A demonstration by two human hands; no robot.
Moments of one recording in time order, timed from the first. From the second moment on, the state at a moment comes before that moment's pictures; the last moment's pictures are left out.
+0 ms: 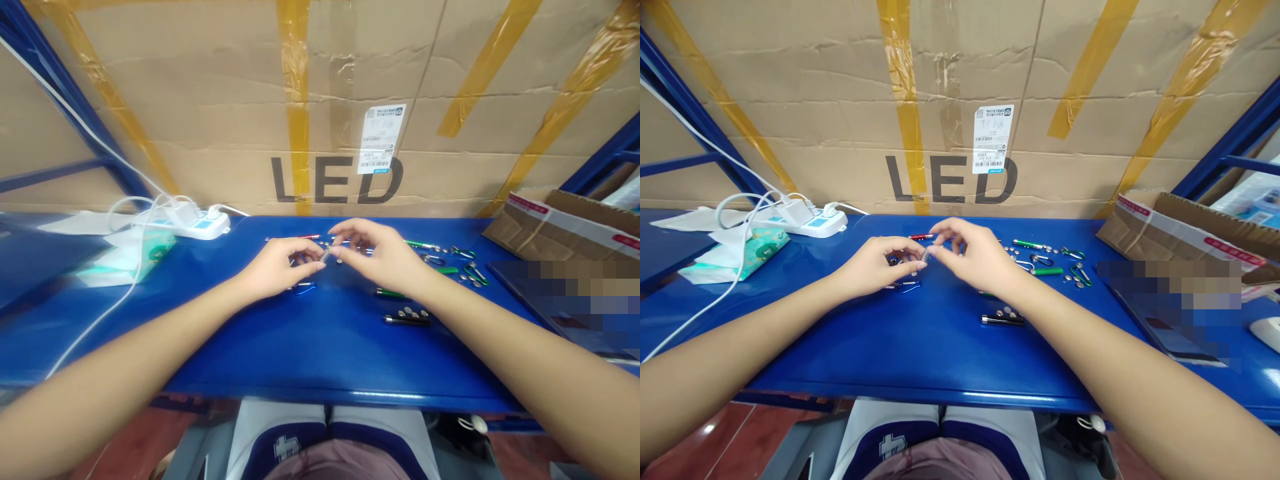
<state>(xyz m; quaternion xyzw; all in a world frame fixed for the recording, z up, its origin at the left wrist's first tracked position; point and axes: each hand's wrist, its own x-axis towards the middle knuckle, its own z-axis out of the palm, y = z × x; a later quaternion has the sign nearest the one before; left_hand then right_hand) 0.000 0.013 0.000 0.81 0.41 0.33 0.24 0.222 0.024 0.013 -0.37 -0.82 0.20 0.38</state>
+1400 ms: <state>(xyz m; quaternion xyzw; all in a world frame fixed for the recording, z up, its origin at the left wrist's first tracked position) 0.002 0.014 -0.010 0.76 0.41 0.39 0.32 0.258 0.053 0.028 -0.44 -0.80 0.27 0.31</state>
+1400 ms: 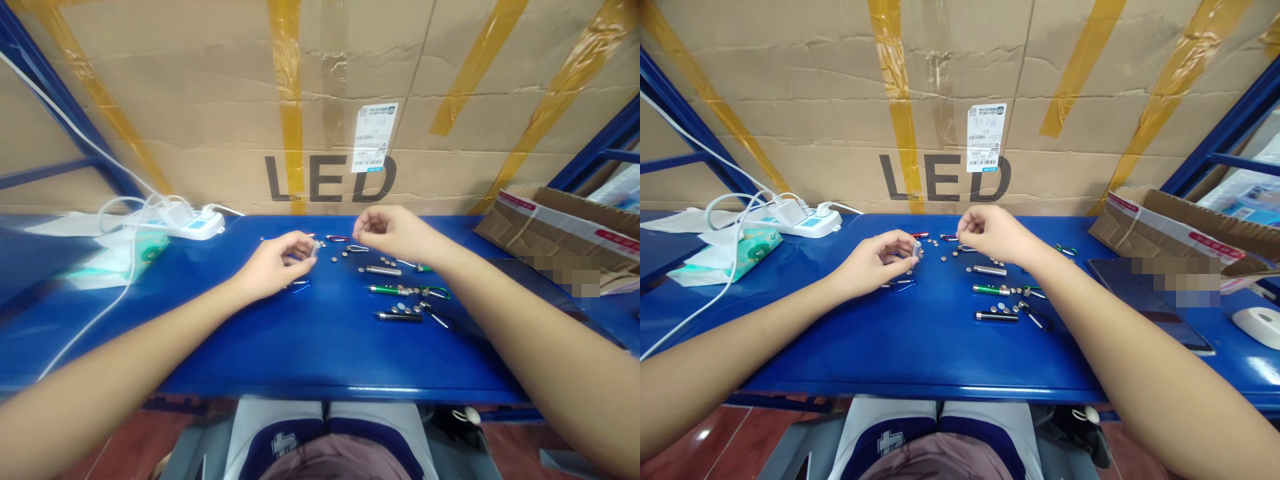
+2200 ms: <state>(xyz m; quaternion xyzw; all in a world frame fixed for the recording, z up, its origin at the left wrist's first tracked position) 0.012 0.005 -0.009 0.83 0.35 0.39 0.18 0.232 0.015 -0.008 -0.37 -0.69 0.46 0.42</state>
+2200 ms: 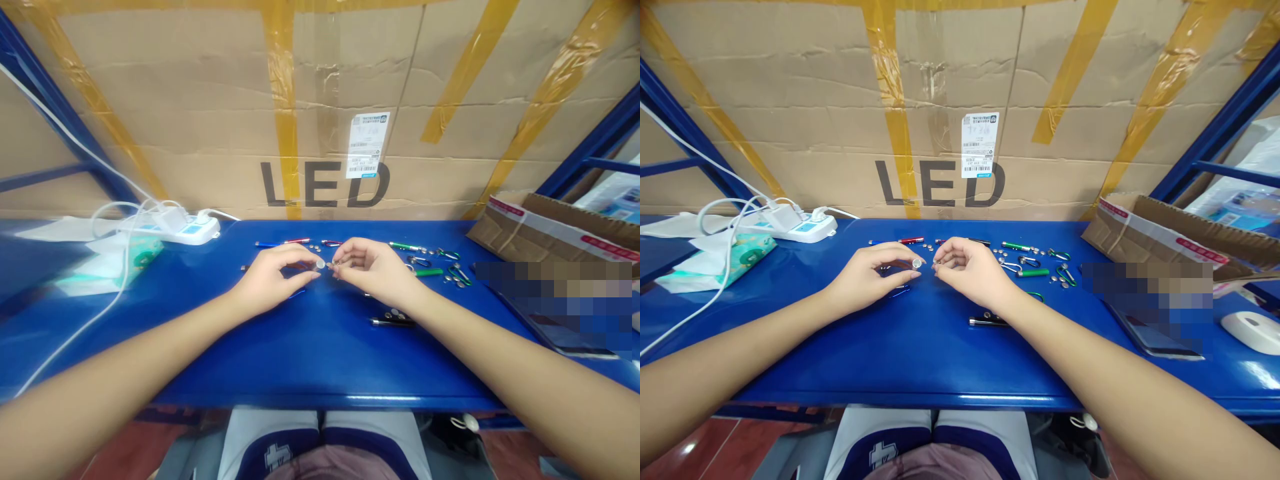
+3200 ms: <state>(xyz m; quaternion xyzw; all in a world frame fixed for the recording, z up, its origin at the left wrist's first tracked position) 0.015 0.007 -0.015 0.81 0.37 0.39 0.25 0.229 0.019 -0.006 -0.37 -0.48 0.65 0.46</state>
